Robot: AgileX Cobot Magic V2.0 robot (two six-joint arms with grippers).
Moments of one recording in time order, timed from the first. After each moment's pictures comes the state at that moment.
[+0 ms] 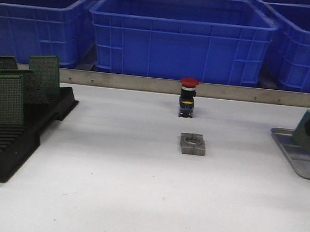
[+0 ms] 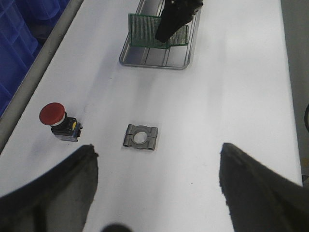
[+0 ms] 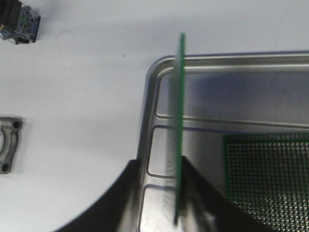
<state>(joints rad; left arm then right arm) -0.28 1.59 -1.39 -0.91 1.07 1.48 -0.21 1.74 -0.87 1.24 0.45 -1.23</state>
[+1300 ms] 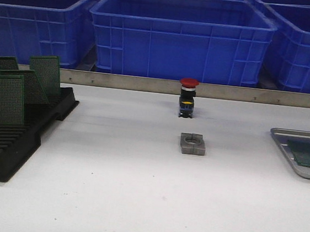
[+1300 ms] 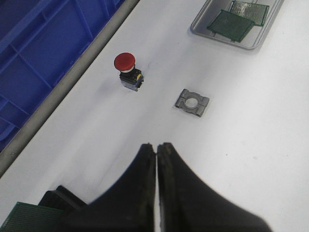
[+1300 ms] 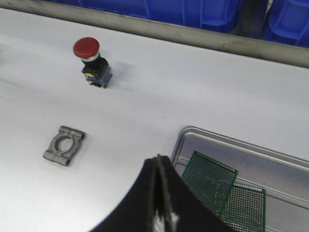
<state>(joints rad) -0.28 1.43 -1.39 -0.60 0.93 1.01 -0.21 1.25 -0.80 1.06 0.51 -1.23</state>
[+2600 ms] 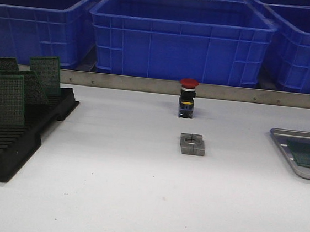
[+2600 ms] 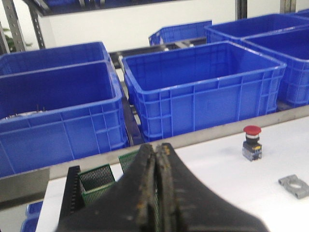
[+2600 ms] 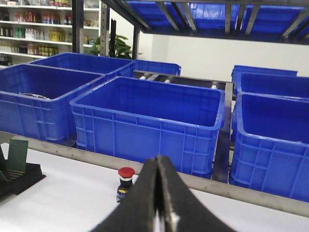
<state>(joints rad) -0.28 0.25 -0.27 -0.59 0.06 0.67 -0.02 0.06 -0.23 1.22 0.25 -1.24</state>
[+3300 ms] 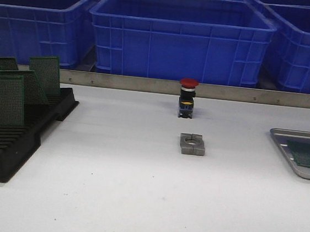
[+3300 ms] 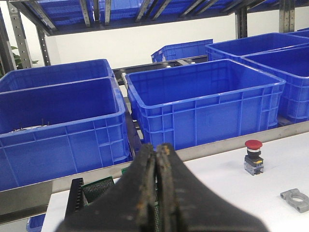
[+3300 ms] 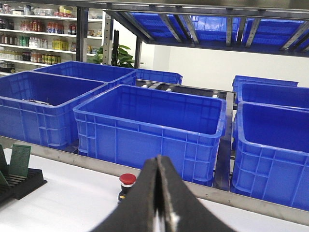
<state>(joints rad) -0.28 0.19 -0.26 -0.59 0.05 0.67 -0.02 0.03 -0.23 1.22 0.25 -1.24</state>
